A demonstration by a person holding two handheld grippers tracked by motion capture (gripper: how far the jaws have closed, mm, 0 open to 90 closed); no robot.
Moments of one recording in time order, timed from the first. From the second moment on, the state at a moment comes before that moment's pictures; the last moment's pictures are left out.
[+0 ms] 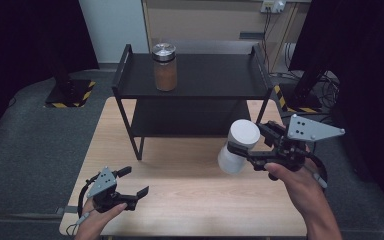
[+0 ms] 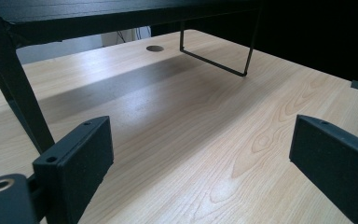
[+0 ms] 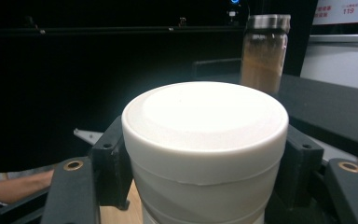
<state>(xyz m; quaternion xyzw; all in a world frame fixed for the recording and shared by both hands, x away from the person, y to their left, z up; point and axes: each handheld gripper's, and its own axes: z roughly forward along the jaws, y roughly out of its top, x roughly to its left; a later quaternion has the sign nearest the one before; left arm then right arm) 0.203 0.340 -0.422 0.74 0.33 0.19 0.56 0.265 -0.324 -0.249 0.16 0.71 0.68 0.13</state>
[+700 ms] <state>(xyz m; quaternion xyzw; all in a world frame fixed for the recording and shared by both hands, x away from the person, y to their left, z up) 0.202 0.337 -0.420 0.74 0.32 0.19 0.56 0.282 -0.310 -0.209 0.15 0.72 0.67 0.13</state>
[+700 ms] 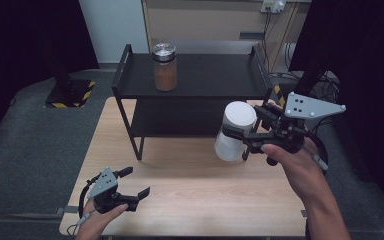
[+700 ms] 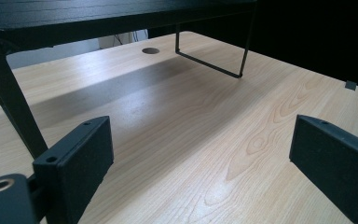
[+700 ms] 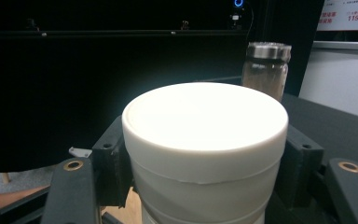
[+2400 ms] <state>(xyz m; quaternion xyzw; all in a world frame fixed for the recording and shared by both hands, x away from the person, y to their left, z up) 0.203 0.341 -0.423 0.74 0.33 0.18 0.55 0.358 -0.262 -0.148 0.24 0.69 0.65 0.22</state>
